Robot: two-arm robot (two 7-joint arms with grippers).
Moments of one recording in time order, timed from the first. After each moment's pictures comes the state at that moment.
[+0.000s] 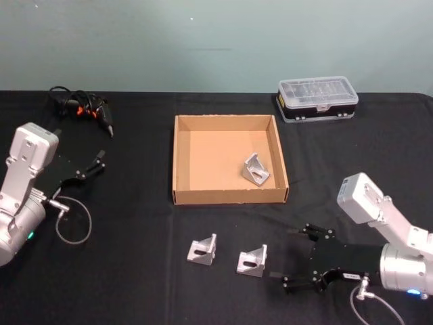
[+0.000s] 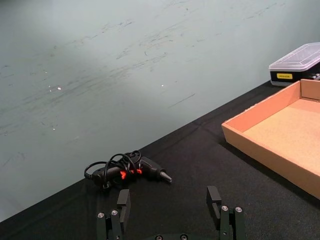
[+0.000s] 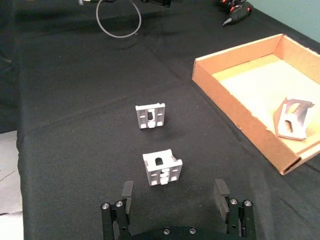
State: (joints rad) left arm -0.20 0.60 0.45 -1.41 -0.25 -0.12 0.03; right arm 0.12 0.80 -0.48 -1.73 0.36 0.23 0.64
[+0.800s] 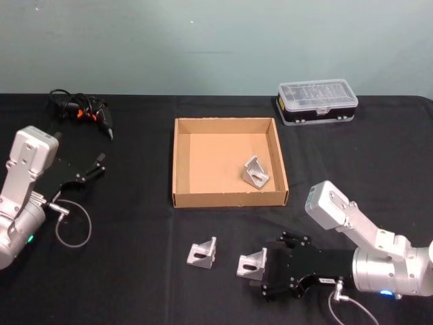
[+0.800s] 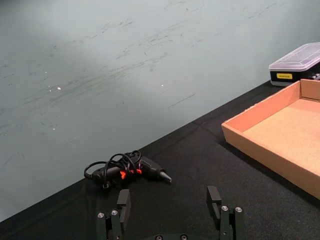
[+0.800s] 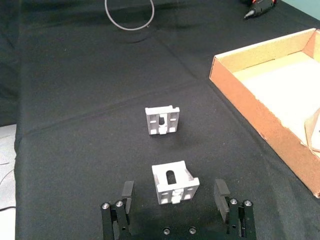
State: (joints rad) left arm -0.20 0.60 0.45 -1.41 -0.25 -0.12 0.03; right arm 0.22 0.72 -0.59 -1.64 0.31 0.24 0.67
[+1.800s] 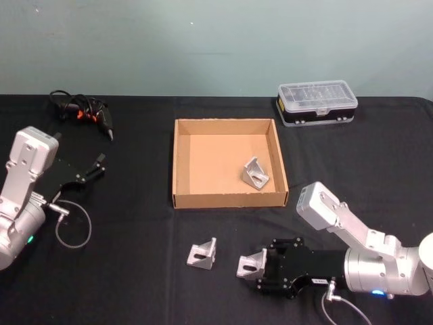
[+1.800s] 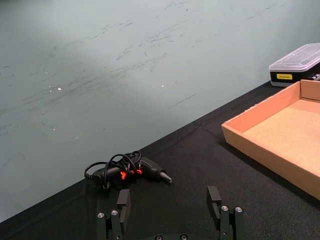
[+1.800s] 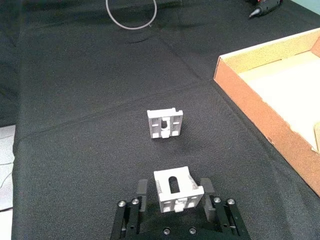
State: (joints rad) left arm -0.20 0.60 0.45 -1.41 -0.25 -0.12 0.03; right arm 0.25 0.70 -0.62 -1.61 0.30 0.24 0.68
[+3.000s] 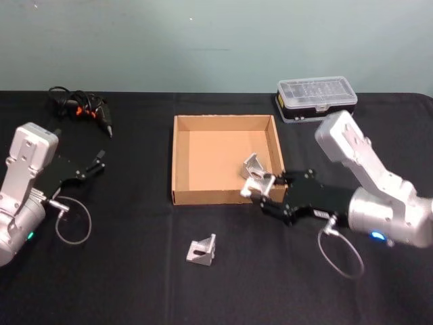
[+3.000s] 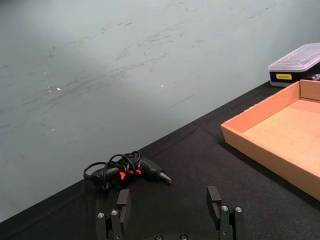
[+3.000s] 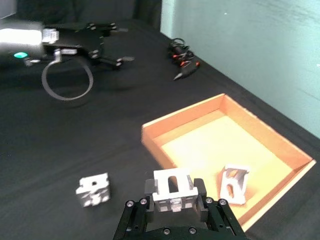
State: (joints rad) left arm -0.20 0.60 0.45 -1.41 -0.25 -0.12 0.03; right arm 0.27 0.66 -0.49 -1.69 0.33 0.27 0.53
